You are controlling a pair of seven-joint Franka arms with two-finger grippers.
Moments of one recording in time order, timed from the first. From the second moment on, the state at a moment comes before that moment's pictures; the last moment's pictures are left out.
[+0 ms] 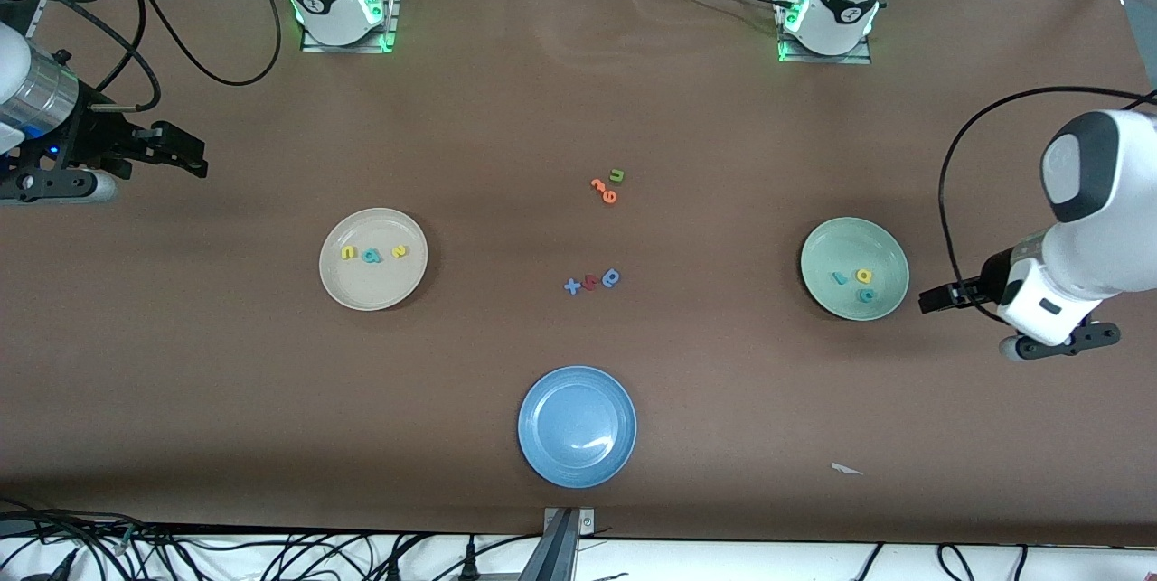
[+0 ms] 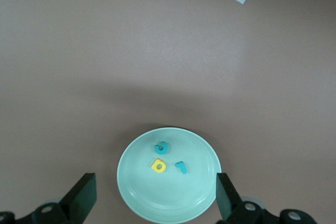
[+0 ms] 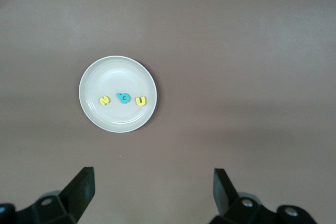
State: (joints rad) left arm 0.29 0.42 -0.32 -1.52 0.12 1.87 -0.23; right arm 0.05 0.05 0.00 -1.64 -0.01 1.63 0.02
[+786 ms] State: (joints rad) left arm 0.32 0.38 -0.31 -1.43 0.12 1.74 -0.09; right arm 0.07 0.06 0.02 -1.64 -0.01 1.77 0.02
